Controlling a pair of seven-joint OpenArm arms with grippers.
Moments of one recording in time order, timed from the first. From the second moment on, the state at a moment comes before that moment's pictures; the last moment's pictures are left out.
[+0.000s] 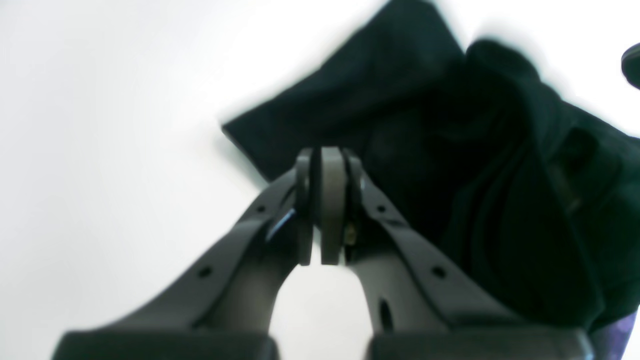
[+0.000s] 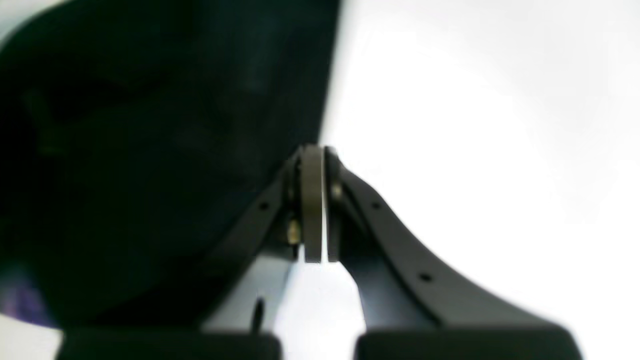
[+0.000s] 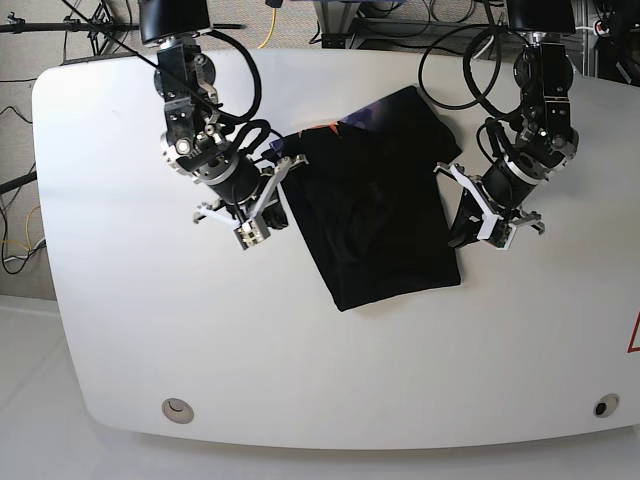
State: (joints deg) left arm 8.2 -14.8 -7.0 100.0 -13.2 -32.0 26.5; right arm -4.4 8.7 -8.2 98.5 12.1 19.0 -40.3
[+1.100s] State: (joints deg) left arm 16.2 -13.4 -6.2 99.2 -13.3 -32.1 25.7; right arm 1.4 0.5 -7.3 90.2 10.8 18.5 -40.8
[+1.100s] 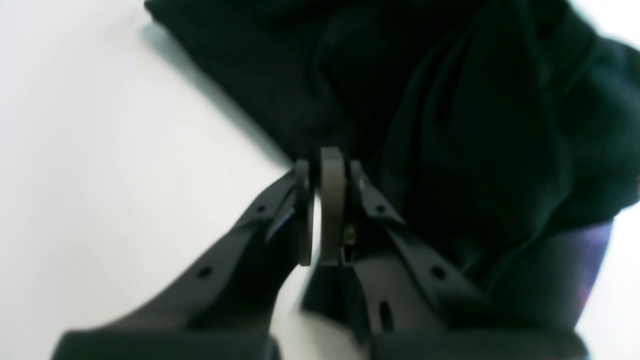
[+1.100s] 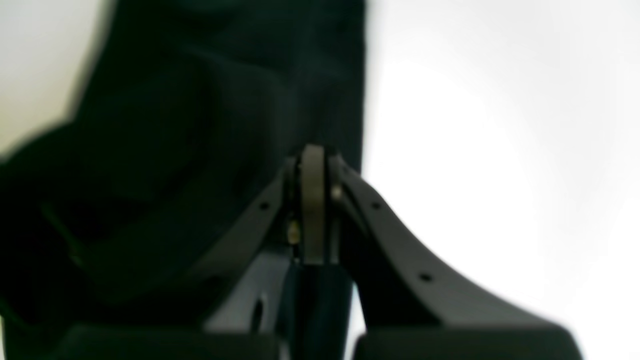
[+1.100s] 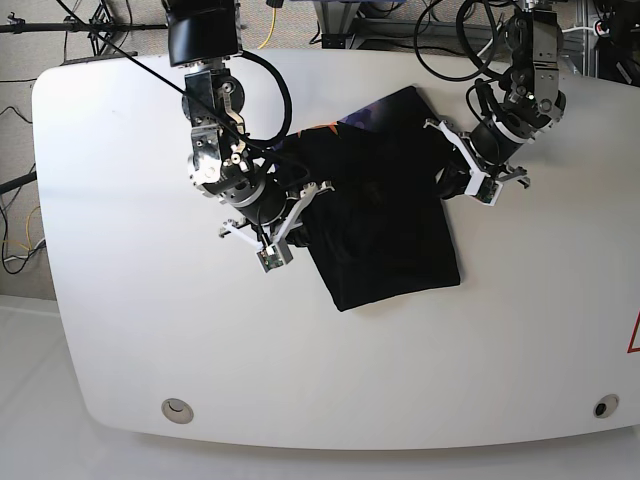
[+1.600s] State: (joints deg) left arm 8.6 -10.7 -6.2 89.6 -9.1 -32.1 26.5; right arm 3.9 3.3 -8.9 81.3 11.1 18.5 -34.7
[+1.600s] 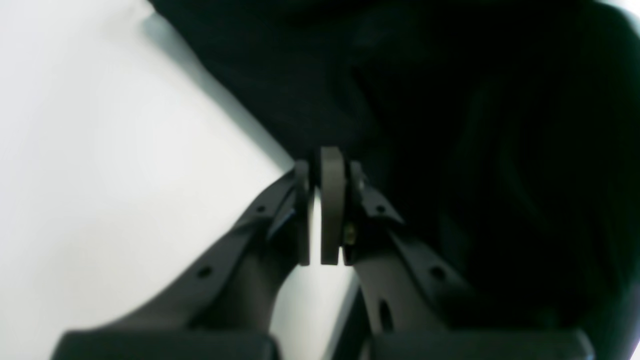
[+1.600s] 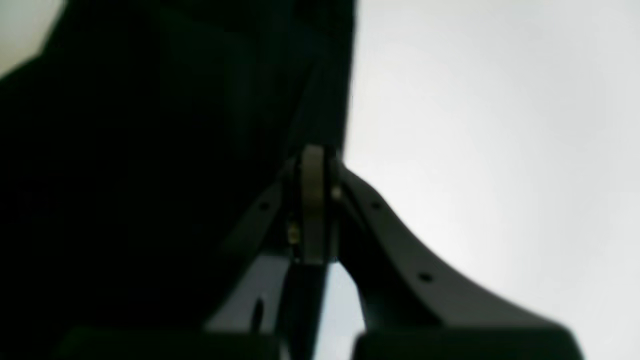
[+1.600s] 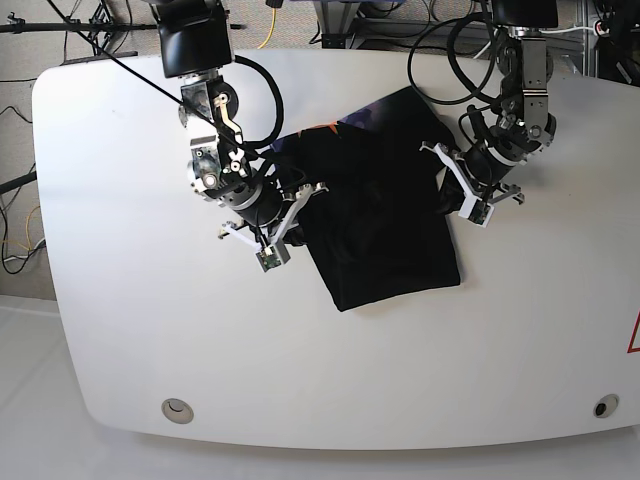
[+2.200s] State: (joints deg) left arm 13.7 -9.4 -7.2 92.6 -9.4 -31.8 27.4; right arm 5.1 -3.6 -9.9 73.2 4.8 18.7 -28.5
